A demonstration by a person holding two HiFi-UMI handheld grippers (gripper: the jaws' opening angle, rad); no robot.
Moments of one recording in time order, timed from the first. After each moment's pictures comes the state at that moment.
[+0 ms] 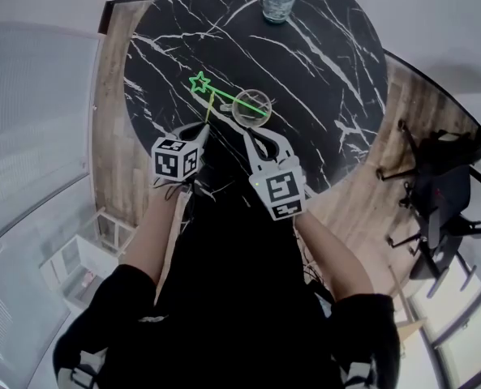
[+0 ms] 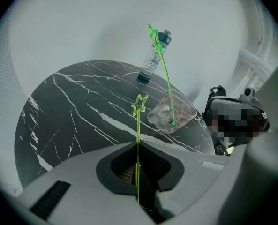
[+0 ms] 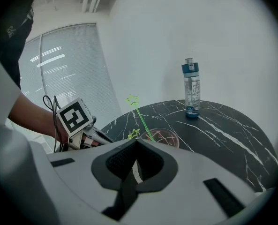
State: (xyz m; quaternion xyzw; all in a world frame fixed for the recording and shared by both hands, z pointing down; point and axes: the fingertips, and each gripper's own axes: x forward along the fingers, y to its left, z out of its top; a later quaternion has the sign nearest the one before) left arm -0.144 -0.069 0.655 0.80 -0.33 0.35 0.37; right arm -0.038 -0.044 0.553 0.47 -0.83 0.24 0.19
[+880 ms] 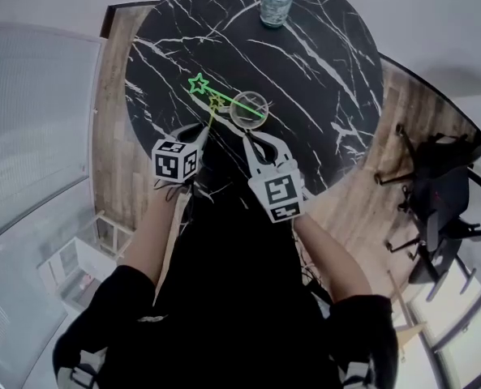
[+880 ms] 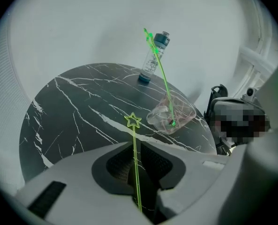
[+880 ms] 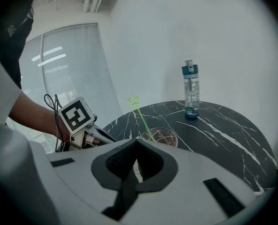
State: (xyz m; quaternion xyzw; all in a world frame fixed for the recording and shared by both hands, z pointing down) left arm -0.144 -0.068 0.649 0.80 -0.34 0.35 0.35; right arm -0.035 -0.035 0.548 0.47 -0.83 0.23 0.19
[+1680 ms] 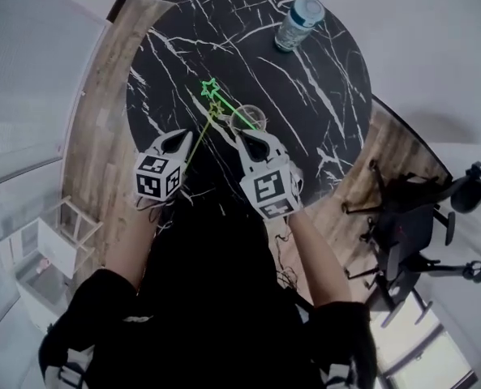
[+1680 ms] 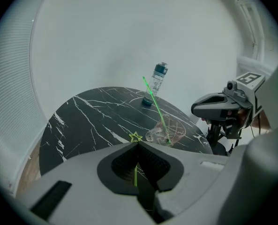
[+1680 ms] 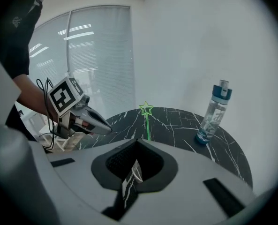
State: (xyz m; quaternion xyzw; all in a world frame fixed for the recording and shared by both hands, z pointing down) left arm -0.165 -0.067 0.585 0.81 -0.41 0.26 0.32; right arm -0.049 -0.064 0.517 0.36 -0.87 0.12 0.31
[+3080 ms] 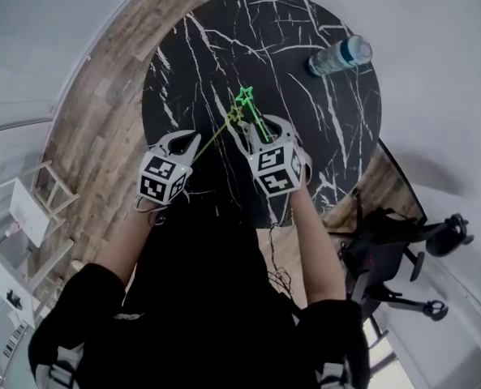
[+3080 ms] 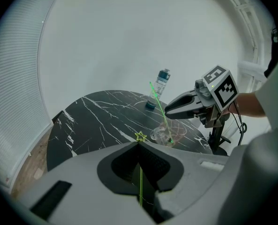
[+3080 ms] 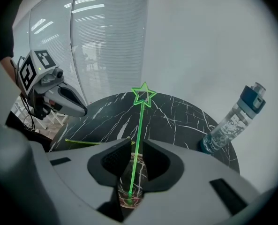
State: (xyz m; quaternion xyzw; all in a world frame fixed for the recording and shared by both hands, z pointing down) left arm -0.189 -0.056 0.580 0.81 -0.43 0.22 0.32; right arm -0.065 -0.119 0.570 0.30 -0.84 0.10 0.44
